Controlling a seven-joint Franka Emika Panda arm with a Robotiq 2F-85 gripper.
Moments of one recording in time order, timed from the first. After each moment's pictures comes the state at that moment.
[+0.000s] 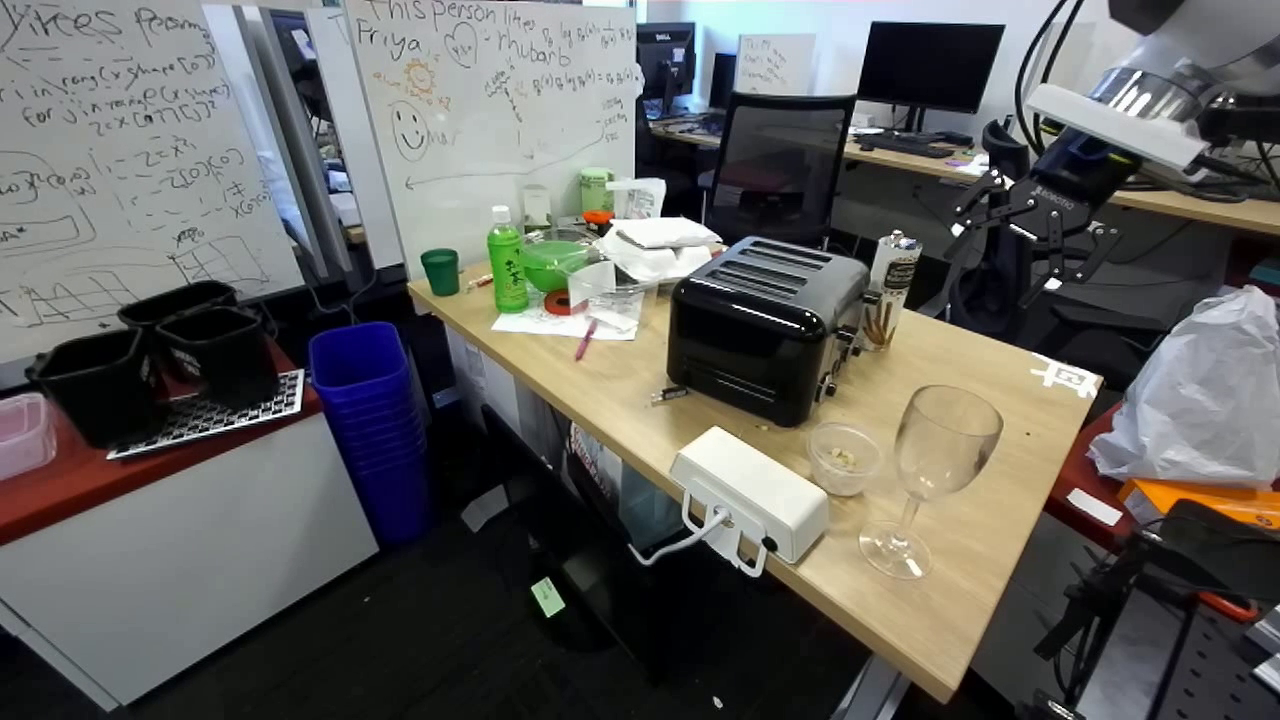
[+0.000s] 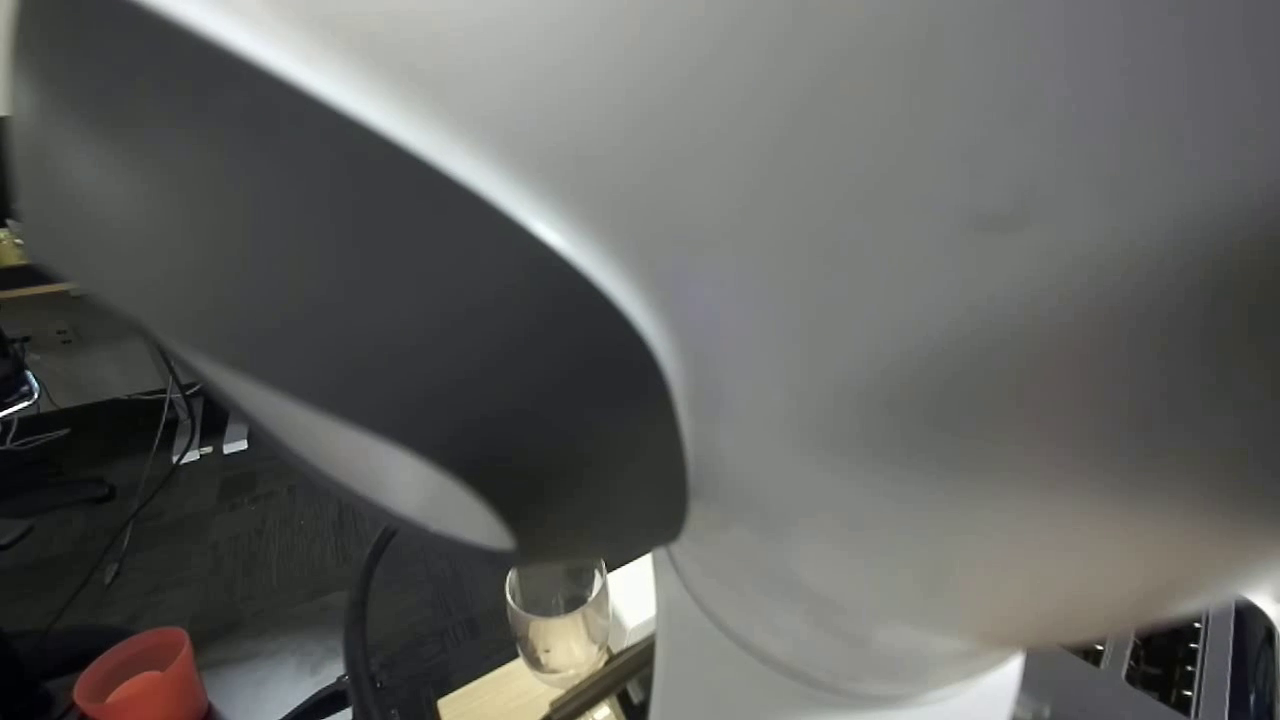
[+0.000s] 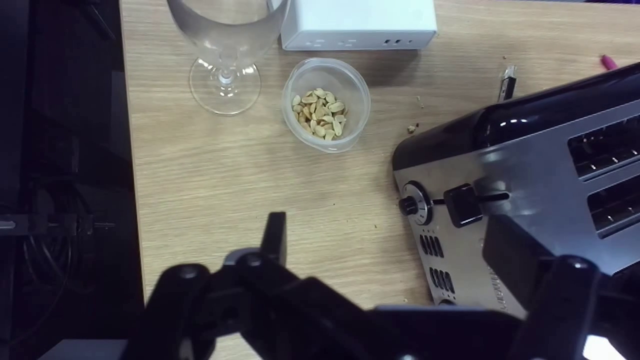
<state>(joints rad) -0.23 -0.14 -0.25 -2.52 0.61 2.30 0.60</state>
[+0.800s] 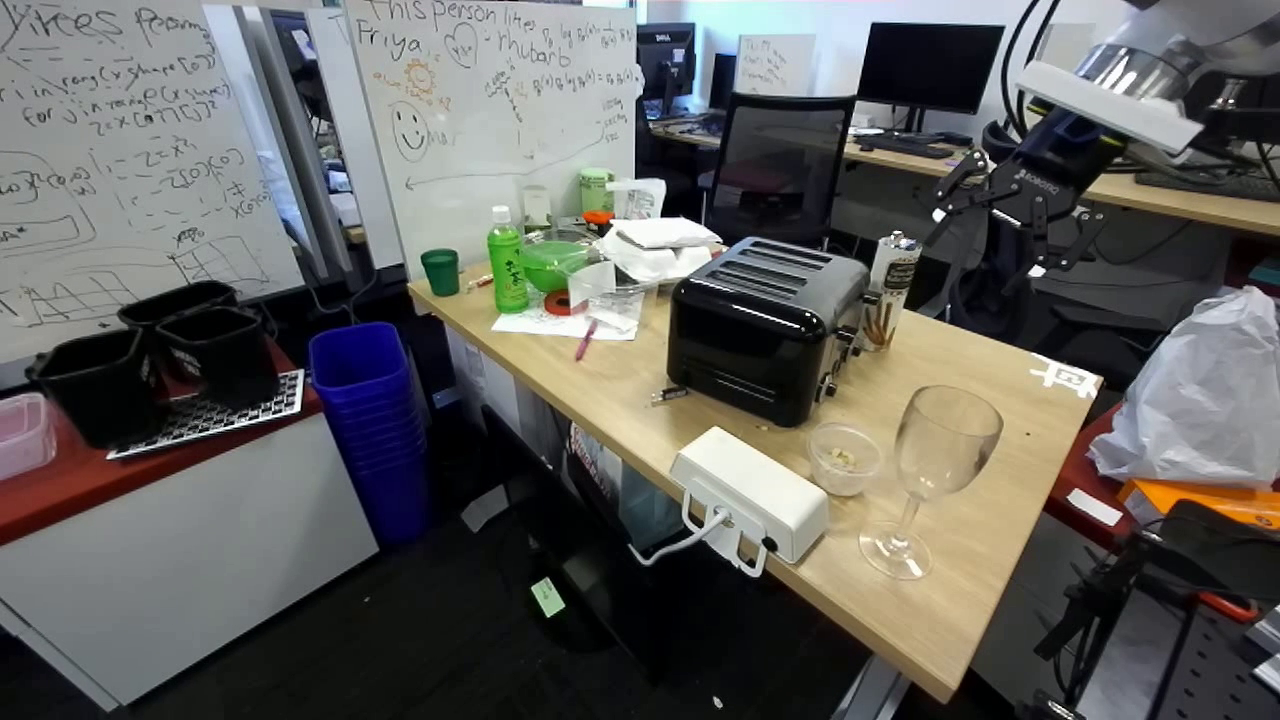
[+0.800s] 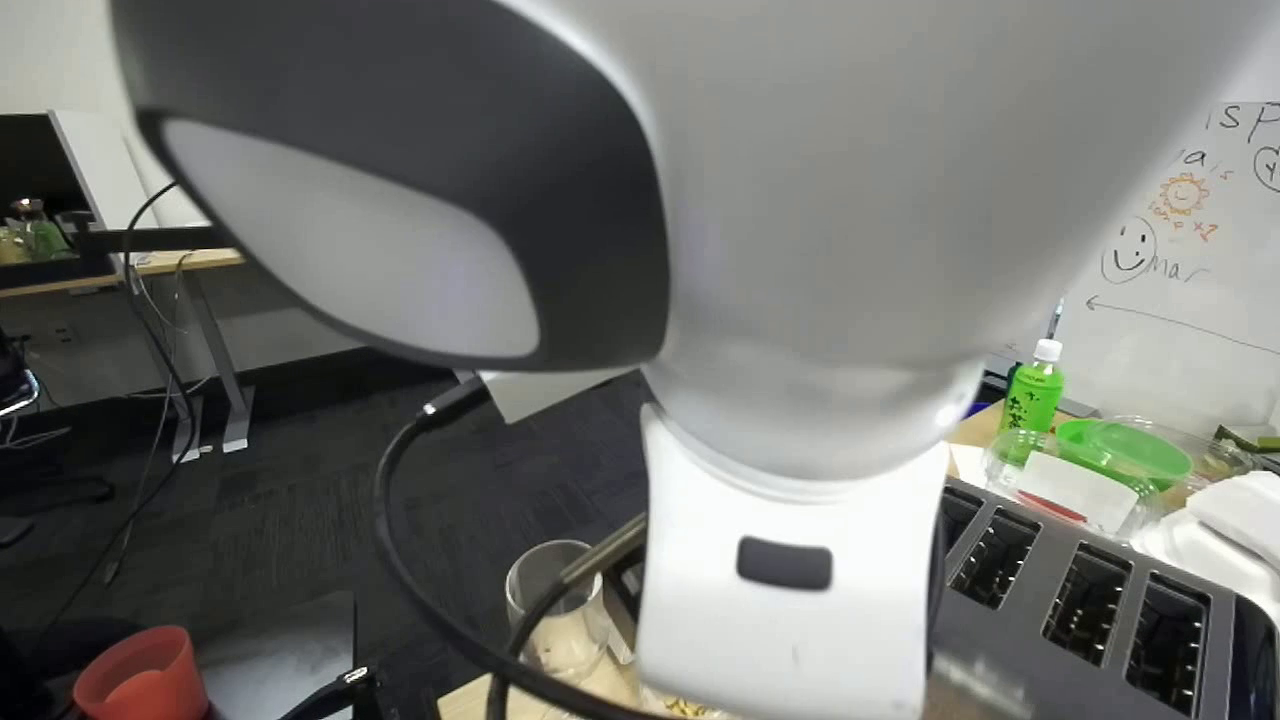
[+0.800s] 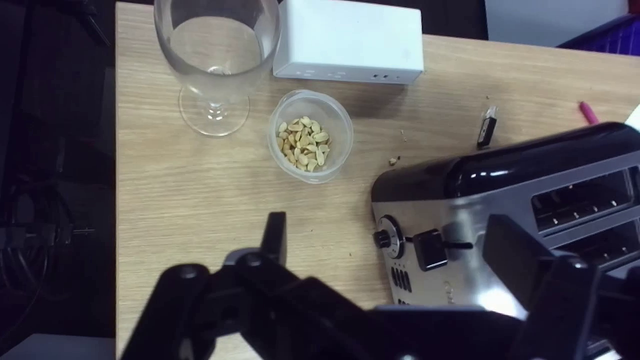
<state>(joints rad) -0.21 -0.19 -0.20 -2.53 0.61 2.30 0.60</state>
